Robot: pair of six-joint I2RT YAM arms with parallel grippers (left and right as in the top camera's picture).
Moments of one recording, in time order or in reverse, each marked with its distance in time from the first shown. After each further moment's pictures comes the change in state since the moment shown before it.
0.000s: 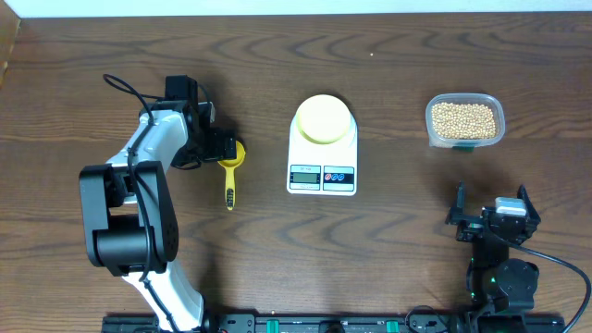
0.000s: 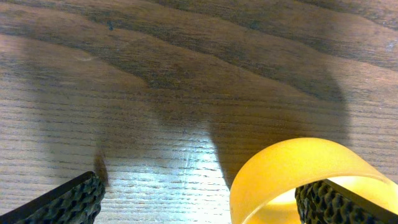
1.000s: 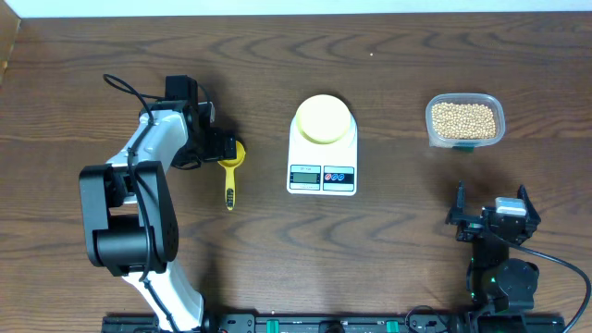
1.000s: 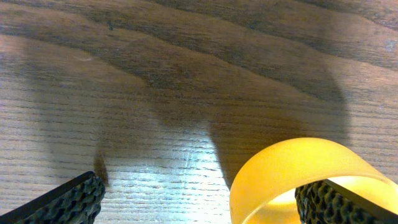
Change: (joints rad) left arm 0.000 0.000 0.000 0.000 0.000 0.000; right arm 0.000 0.000 0.000 0.000 0.000 0.000
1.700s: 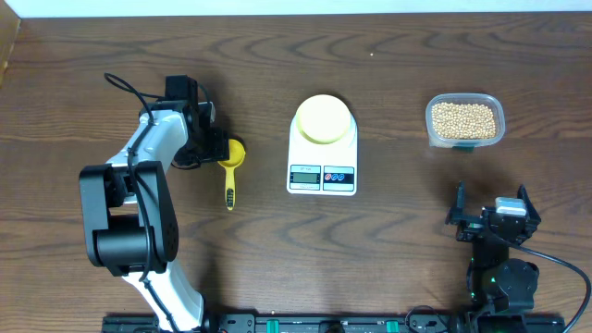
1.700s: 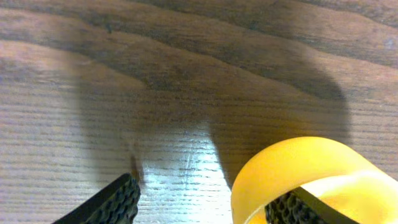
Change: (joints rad) left arm 0.000 0.000 0.000 0.000 0.000 0.003; right arm 0.000 0.000 0.000 0.000 0.000 0.000
